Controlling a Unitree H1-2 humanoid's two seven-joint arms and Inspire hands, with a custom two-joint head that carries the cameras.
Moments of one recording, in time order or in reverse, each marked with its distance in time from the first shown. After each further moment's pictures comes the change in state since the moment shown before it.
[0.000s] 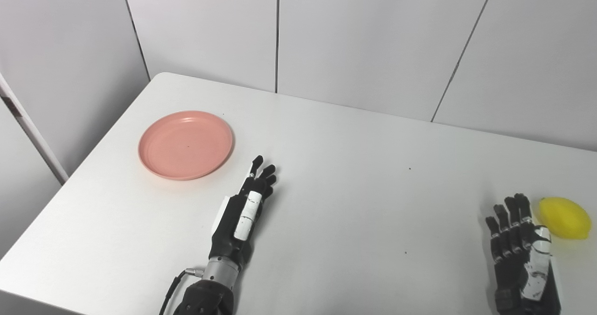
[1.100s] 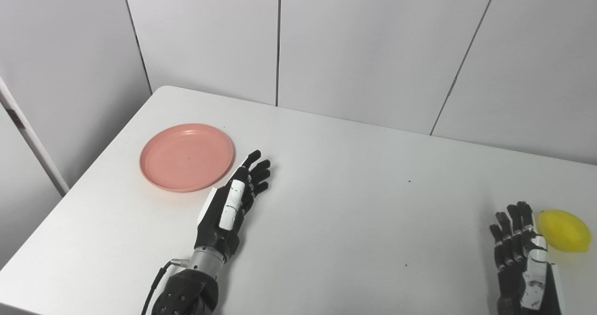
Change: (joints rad) left arm -0.102 0.073 0.074 -0.072 -0.103 0.125 -0.009; right arm -0.018 0.024 0.000 0.027 -0.068 -0.063 -0.005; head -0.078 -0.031
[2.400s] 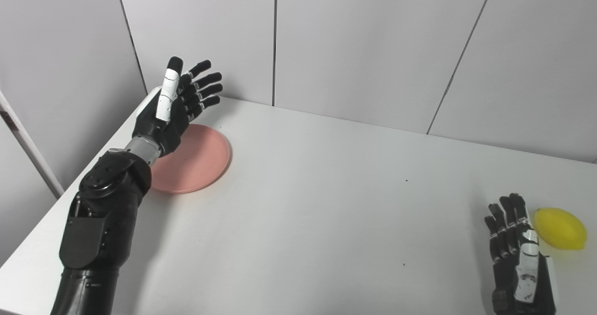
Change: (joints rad) left arm -0.398 0.367 0.242 0.188 -0.240 0.248 -0.113; right arm -0.016 0.008 0.003 0.020 -0.013 -0.039 0.005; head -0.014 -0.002
